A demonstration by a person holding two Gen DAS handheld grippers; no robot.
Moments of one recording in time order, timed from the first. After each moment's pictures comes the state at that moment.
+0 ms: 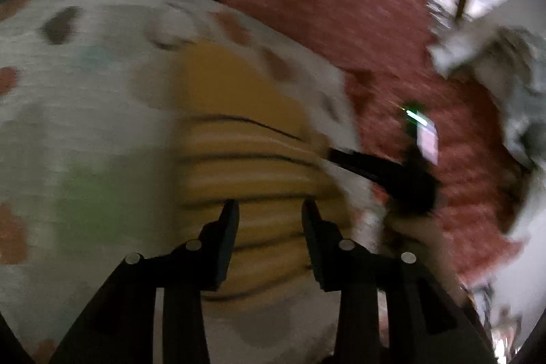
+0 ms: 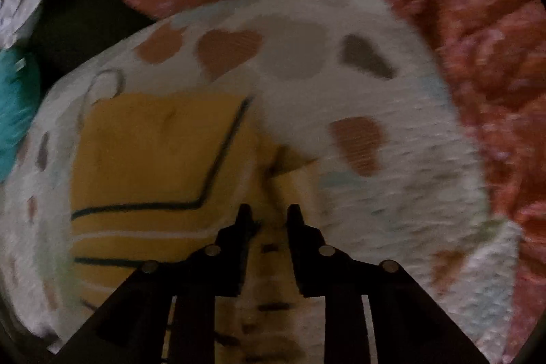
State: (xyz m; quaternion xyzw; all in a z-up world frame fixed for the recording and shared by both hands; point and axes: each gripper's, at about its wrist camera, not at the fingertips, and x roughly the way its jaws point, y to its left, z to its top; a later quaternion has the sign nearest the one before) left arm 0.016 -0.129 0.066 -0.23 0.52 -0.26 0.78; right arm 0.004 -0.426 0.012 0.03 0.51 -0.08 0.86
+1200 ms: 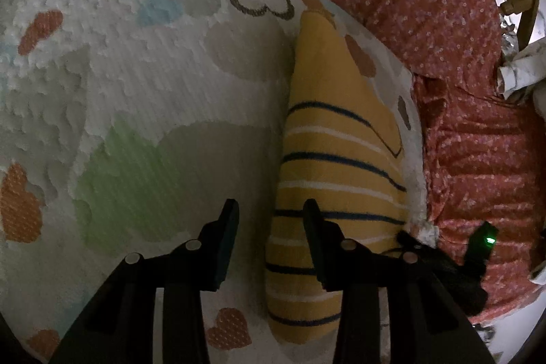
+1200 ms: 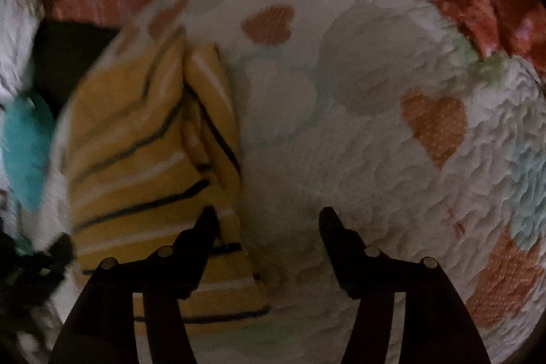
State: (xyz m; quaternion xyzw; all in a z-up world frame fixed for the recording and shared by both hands) left arm 0.026 -0.110 0.012 -0.22 0.57 -0.16 0.78; right arm -0.103 -0.506 -0.039 0.20 0.50 -0.04 0.84
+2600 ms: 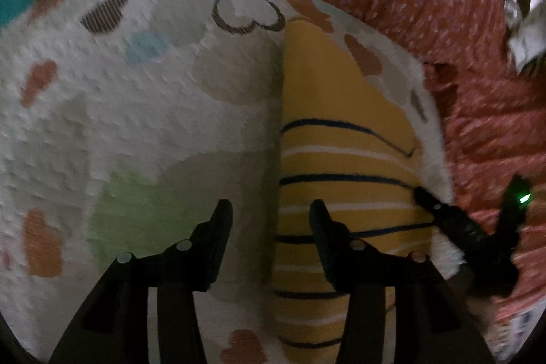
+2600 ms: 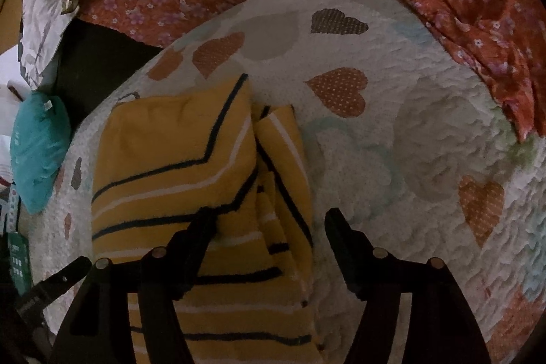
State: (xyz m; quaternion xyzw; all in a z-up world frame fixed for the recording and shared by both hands) left arm 0.036 -0.129 0.021 -0.17 0.56 -0.16 0.80; right arm -0.048 -0.459 -0.029 0.16 0.46 -0.01 0.88
